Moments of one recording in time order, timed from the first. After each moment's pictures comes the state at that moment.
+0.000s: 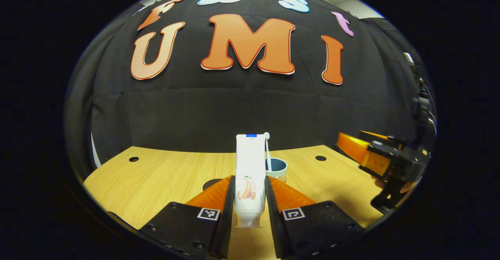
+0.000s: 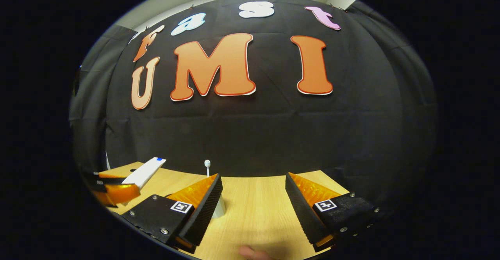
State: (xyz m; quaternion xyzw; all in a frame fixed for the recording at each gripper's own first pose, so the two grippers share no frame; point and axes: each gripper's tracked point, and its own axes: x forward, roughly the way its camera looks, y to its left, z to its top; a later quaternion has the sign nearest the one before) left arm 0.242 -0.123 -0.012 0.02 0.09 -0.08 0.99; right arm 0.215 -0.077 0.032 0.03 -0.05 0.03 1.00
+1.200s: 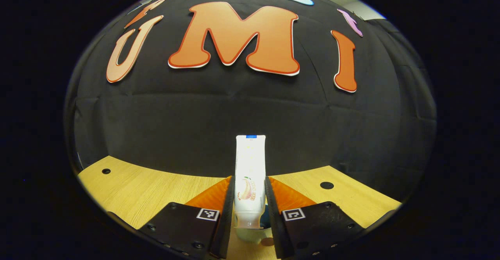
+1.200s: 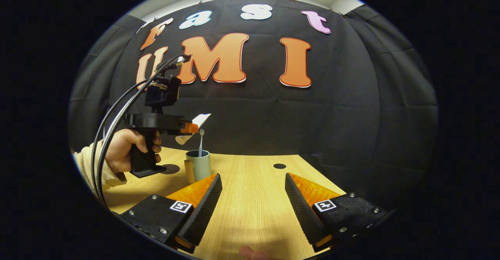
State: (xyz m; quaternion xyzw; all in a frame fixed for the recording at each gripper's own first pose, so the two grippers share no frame) left arm 0.400 -0.183 -0.003 0.00 0.06 -0.09 0.99; right arm 0.136 -0.109 -0.036 0.00 -0.02 0.00 1.00
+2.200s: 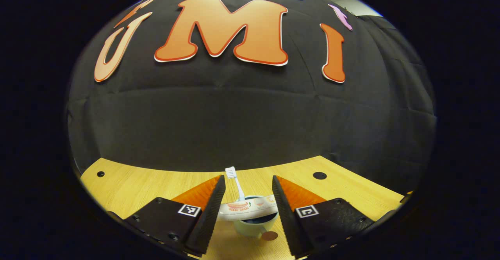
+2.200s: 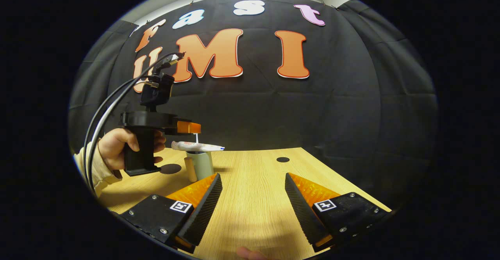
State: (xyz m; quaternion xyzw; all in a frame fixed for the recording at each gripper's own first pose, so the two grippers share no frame) left arm 0.388 -0.195 -0.009 0.02 0.08 -0.16 0.98; right arm 0.145 -0.108 -0.056 0.03 -0.01 0.00 1.00
